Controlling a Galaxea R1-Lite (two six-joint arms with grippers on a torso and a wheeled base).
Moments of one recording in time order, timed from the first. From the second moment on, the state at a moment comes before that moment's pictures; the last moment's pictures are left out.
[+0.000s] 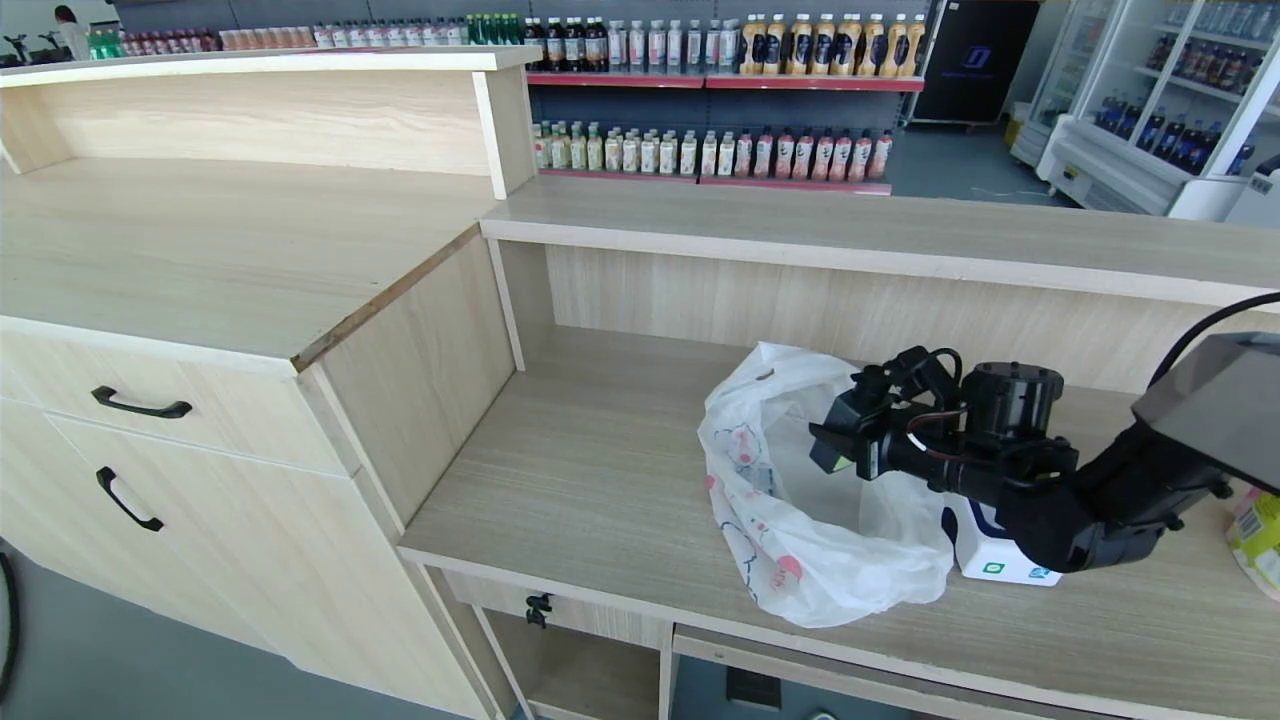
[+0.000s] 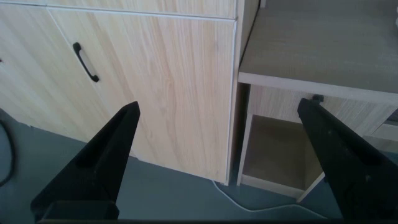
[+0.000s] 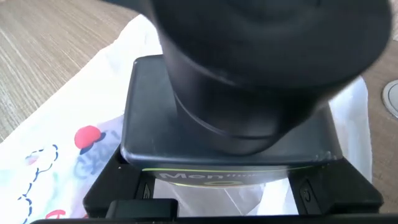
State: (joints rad) left arm 0.01 0.00 0.00 0.03 0.08 0.07; right arm 0.15 2.19 -0.87 -1.09 0.40 -0.16
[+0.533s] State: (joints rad) left arm 0.01 0.00 0.00 0.04 0.08 0.07; right arm 0.15 2.24 -0.88 -1.11 0.42 -0.20
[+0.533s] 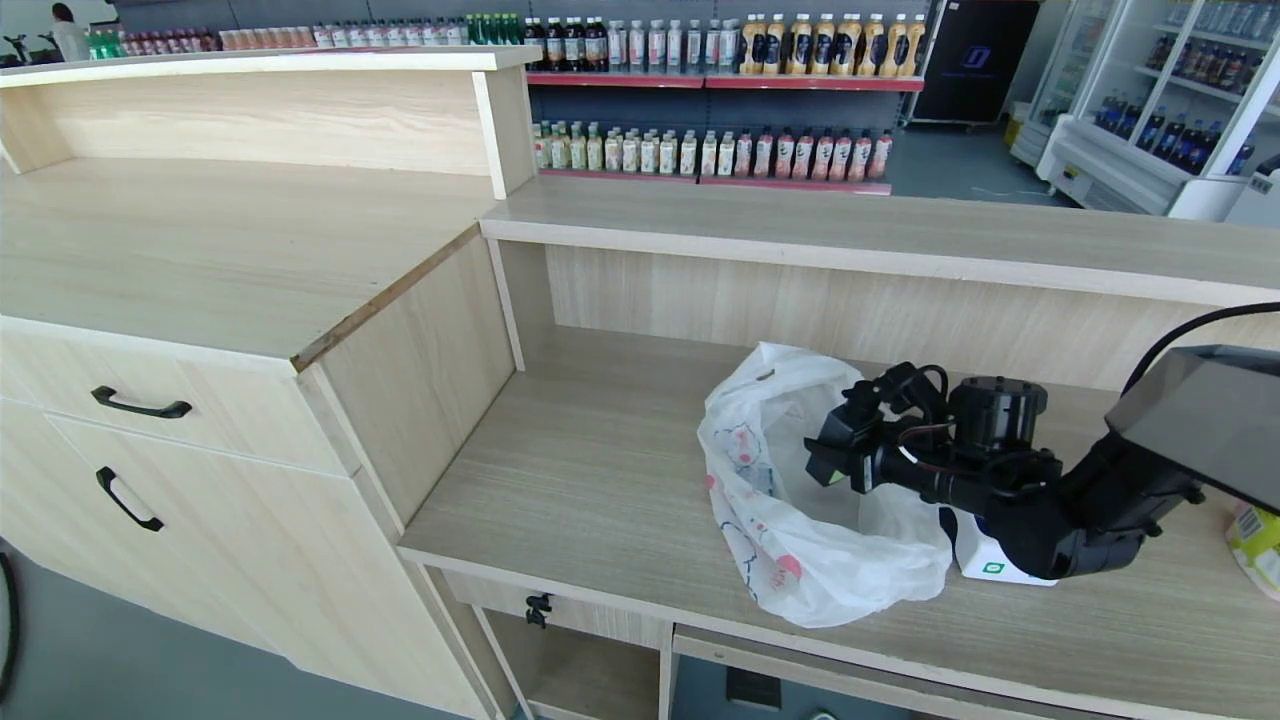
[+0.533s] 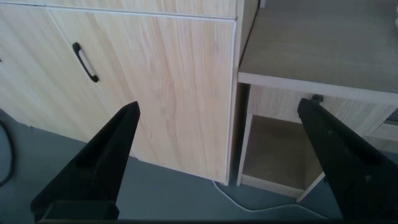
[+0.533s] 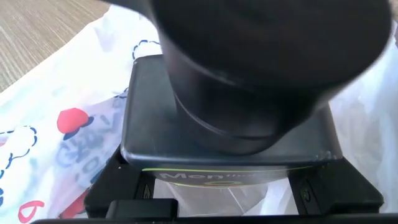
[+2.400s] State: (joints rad) left arm 0.01 0.00 0.00 0.03 0.08 0.07; right arm 0.14 1.83 -0.82 -0.90 0.52 -0.28
